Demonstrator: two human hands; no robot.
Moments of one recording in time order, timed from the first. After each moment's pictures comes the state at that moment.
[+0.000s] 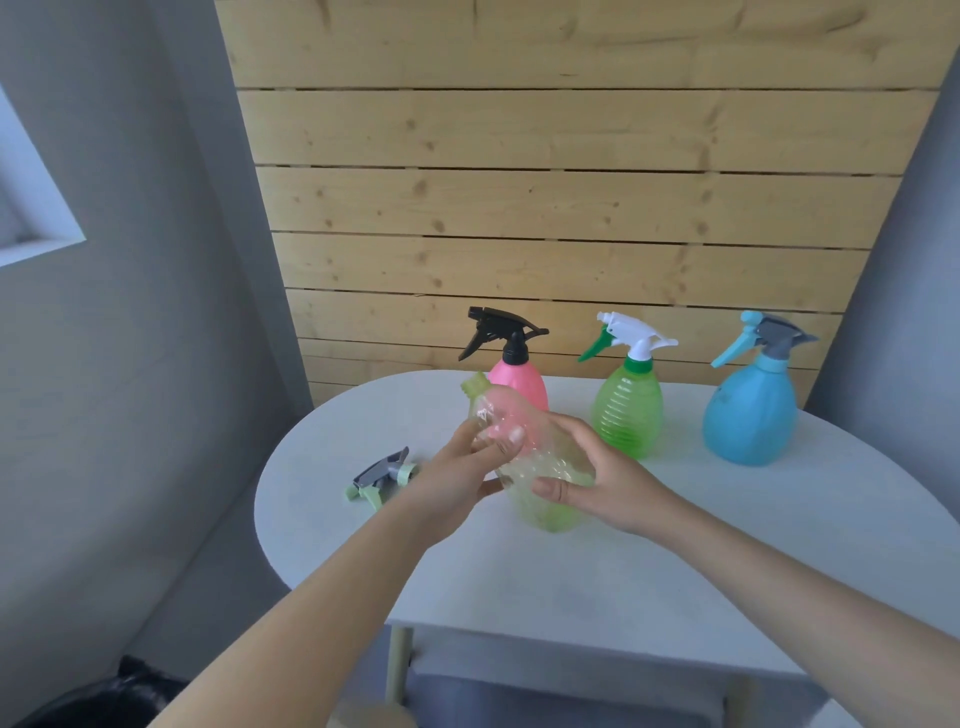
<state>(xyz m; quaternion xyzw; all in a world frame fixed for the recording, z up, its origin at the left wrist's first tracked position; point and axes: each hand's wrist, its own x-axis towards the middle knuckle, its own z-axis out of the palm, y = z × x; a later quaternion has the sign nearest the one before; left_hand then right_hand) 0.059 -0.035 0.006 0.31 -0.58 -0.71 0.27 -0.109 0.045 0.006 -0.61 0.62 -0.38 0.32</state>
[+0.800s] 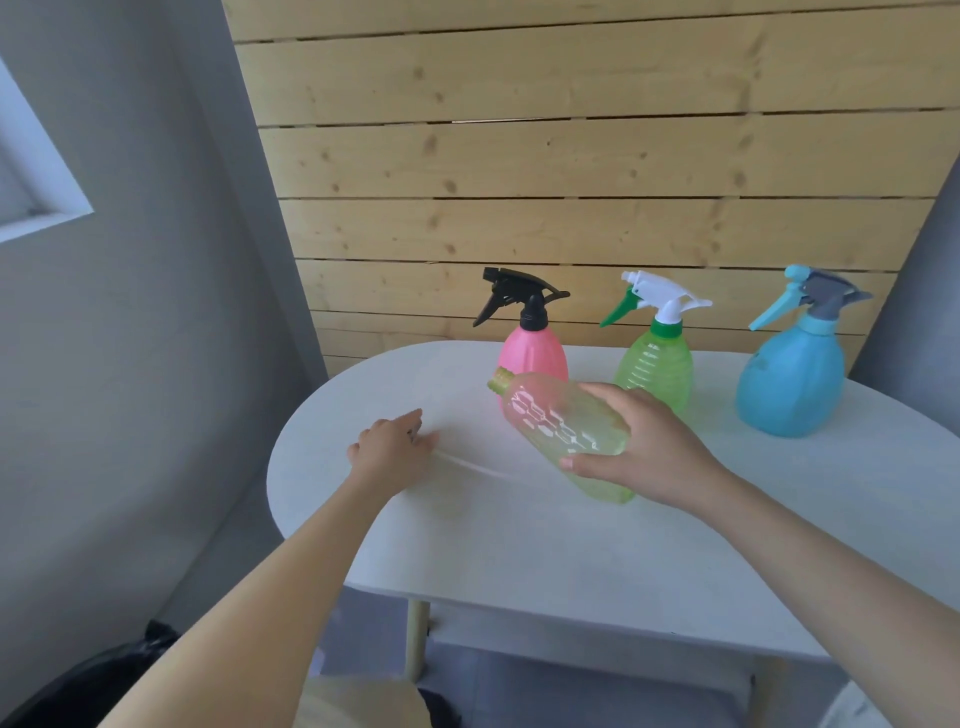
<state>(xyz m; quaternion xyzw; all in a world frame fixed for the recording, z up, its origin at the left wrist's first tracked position) 0.110 -0.099 -0.040 0.62 -0.74 -0.24 0.12 -0.129 0.036 -0.007 -0.62 0.70 -0.33 0.16</state>
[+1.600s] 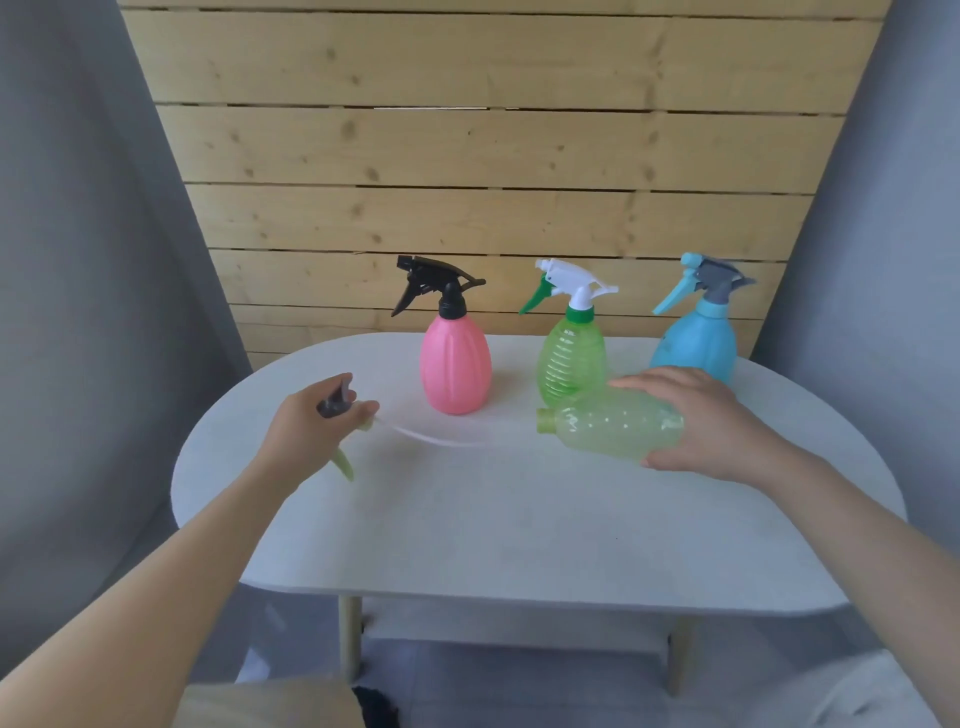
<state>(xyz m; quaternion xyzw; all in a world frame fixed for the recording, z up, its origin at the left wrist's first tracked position) 0.108 -0.093 -0.028 0.47 -0.71 -0.38 0.35 -0.234 0.099 0.006 -0.65 0.74 -0.18 0.06</state>
